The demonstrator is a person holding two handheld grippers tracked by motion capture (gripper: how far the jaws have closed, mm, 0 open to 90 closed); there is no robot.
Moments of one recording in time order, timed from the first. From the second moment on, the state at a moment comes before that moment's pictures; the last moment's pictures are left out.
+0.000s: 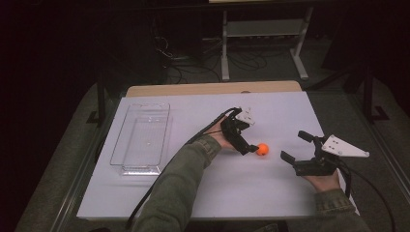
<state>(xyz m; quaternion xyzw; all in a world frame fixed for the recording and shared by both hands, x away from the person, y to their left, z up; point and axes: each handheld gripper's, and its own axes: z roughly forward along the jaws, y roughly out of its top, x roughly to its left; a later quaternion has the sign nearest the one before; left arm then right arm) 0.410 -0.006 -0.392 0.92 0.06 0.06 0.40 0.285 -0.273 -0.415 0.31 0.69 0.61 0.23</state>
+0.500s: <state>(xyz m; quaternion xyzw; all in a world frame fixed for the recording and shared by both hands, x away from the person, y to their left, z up) 0.411 -0.014 -0.402 0.92 0.05 0.05 0.39 0.286 -0.273 -0.415 0.31 0.69 0.61 0.23</state>
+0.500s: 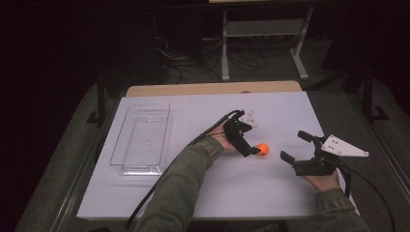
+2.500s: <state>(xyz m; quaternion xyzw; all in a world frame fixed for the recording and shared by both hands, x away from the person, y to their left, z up) 0.410 -0.057 -0.433 0.94 0.01 0.04 0.33 0.288 -0.272 -0.415 0.31 0.69 0.62 0.23</state>
